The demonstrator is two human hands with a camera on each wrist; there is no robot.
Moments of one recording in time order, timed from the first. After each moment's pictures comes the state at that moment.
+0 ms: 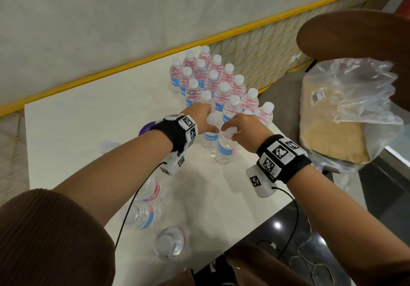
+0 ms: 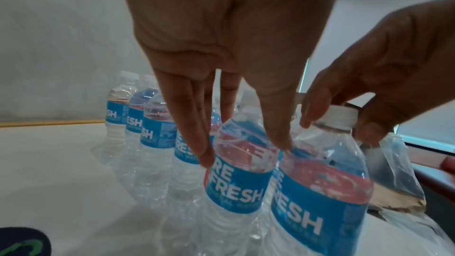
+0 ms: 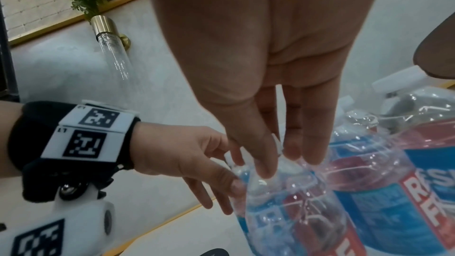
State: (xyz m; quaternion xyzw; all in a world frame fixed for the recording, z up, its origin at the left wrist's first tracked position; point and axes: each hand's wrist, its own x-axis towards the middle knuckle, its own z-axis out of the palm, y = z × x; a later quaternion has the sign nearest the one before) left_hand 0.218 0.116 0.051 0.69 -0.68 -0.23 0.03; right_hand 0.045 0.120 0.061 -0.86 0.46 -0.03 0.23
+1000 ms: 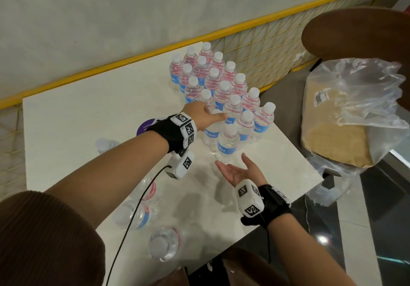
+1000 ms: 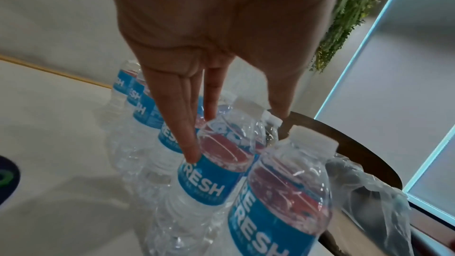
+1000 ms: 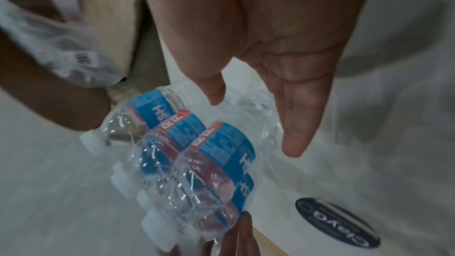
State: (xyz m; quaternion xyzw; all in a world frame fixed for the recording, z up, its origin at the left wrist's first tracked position) left_hand 0.213 0.109 0.045 0.76 -0.52 -0.37 0.15; right_hand 0.026 0.170 -0.046 0.17 0.40 -0.33 0.84
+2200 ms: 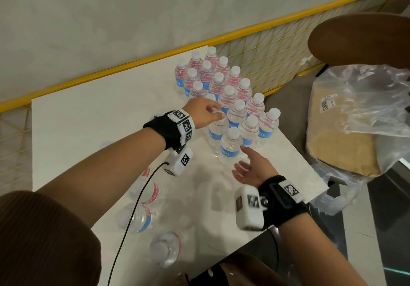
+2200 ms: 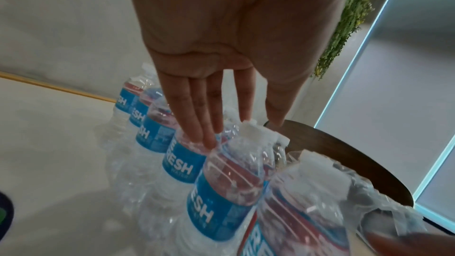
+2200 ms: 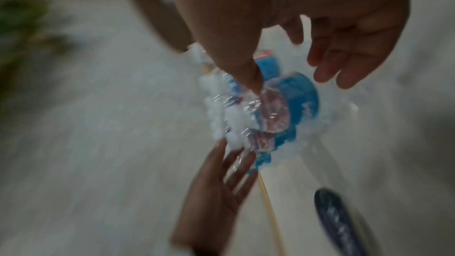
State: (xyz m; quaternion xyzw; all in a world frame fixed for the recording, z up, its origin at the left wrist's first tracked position) left_hand 0.227 0.103 0.061 0.69 -0.62 -0.34 0.15; right_hand 0.038 0.160 0.027 -0.11 0.61 -0.28 0.73
